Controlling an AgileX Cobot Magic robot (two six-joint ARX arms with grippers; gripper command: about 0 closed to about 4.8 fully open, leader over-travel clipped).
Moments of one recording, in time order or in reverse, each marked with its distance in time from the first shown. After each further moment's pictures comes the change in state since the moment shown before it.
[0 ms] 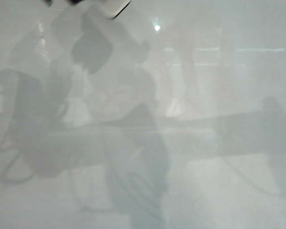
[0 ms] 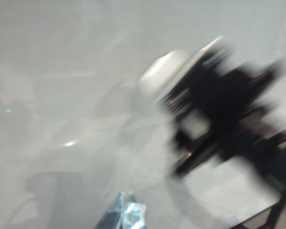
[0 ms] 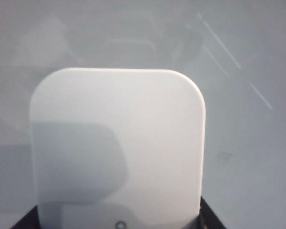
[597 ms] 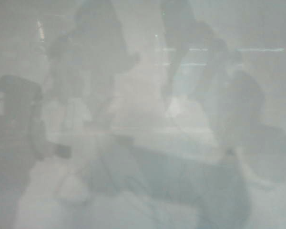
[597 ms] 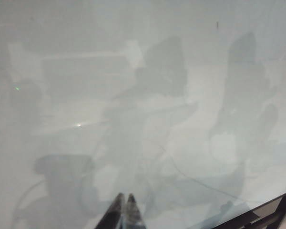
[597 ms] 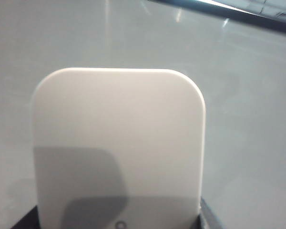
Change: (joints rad) left arm 0.000 0.001 -0.088 0.022 -0.045 0.000; right arm 0.219 -0.748 -0.341 -0.271 -0.075 0.393
